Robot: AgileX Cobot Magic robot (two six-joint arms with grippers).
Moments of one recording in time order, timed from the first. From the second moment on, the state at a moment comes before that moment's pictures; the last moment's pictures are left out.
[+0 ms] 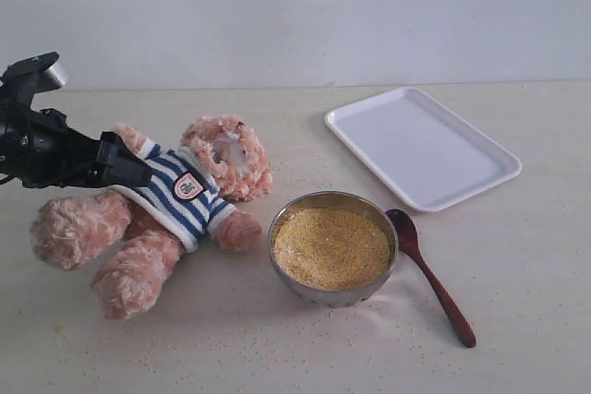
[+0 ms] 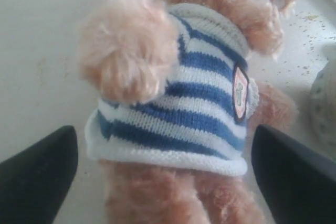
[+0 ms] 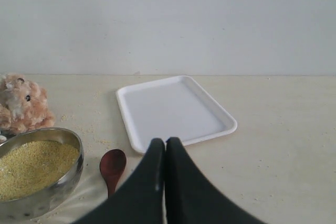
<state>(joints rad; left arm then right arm) 0.00 1.72 -0.94 -1.02 0.61 1.10 0.23 0.00 0.00 0.06 0.18 0.03</state>
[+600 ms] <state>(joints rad) 0.00 1.87 -0.94 -1.31 0.62 1.40 0.23 0.00 0.00 0.06 0.18 0.03</state>
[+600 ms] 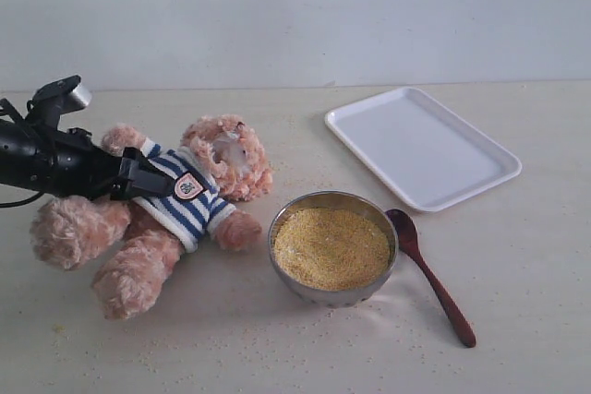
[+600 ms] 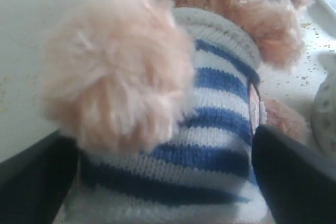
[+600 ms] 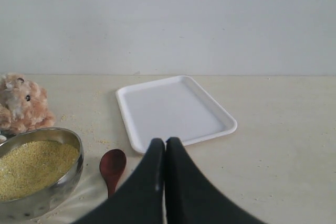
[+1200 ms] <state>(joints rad) -0.06 1.94 -0.94 -1.41 0.61 1.51 0.23 0.00 0.00 0.06 0.18 0.03</state>
